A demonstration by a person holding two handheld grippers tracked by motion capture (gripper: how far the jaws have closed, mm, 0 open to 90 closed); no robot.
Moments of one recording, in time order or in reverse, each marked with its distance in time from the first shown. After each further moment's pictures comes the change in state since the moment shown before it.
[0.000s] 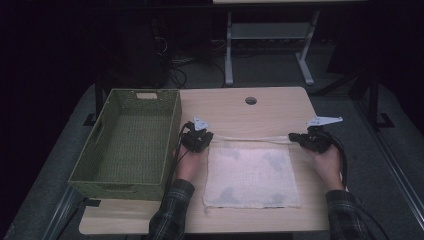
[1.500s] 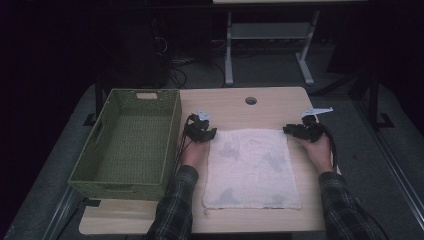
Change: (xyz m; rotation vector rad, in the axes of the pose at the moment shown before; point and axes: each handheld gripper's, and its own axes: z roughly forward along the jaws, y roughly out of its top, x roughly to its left) left arm 0.029 0.012 0.058 0.049 0.032 -0.012; right arm -0.053 0.007 0.060 0.016 0.041 0.052
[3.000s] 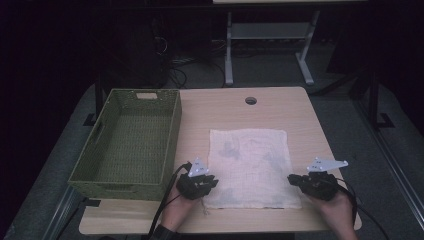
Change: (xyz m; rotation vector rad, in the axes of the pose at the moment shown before) left arm -0.087 -0.084 -0.128 0.036 -0.272 0.097; right arm 0.153 -0.080 -0.112 0.078 0.022 -0.088
